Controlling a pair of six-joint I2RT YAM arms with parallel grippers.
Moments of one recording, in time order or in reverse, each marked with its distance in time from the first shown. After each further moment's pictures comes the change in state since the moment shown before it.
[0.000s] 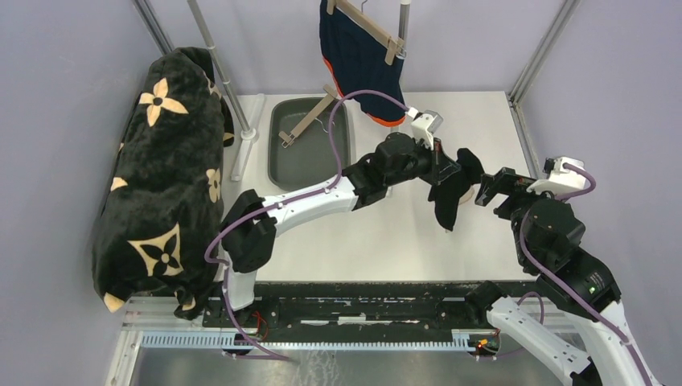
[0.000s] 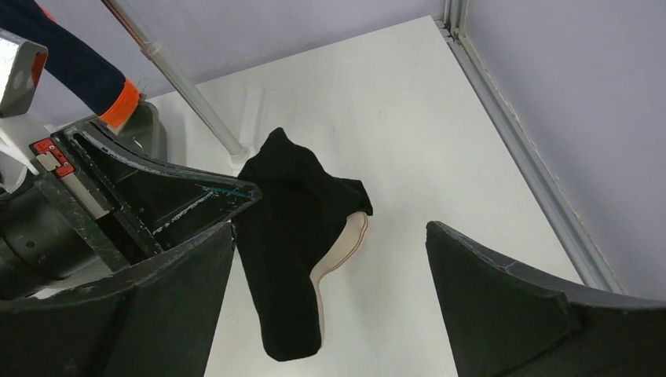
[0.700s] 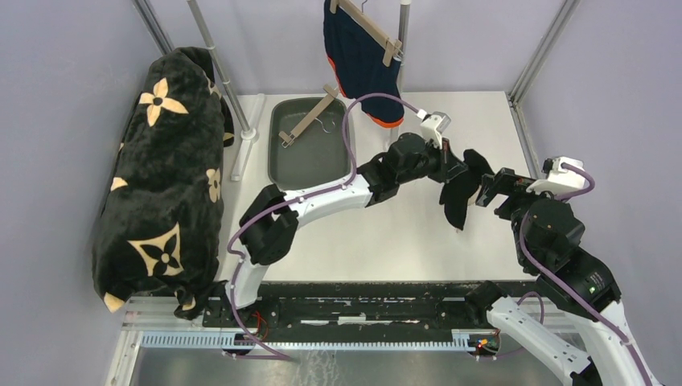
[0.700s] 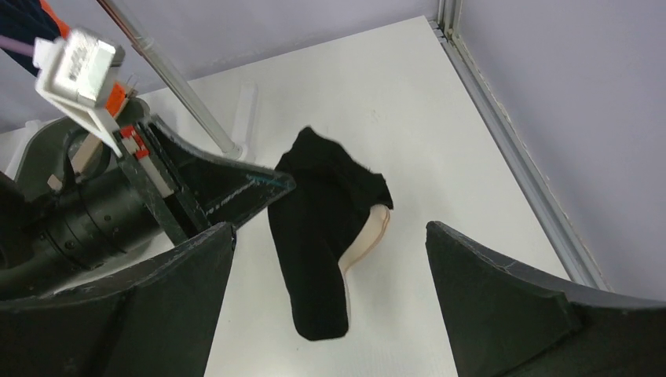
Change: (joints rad) left arm 0.002 0.182 0.175 0.008 0.018 -0.040; right arm 0.000 -0.008 0.002 -0.017 0.015 -0.019
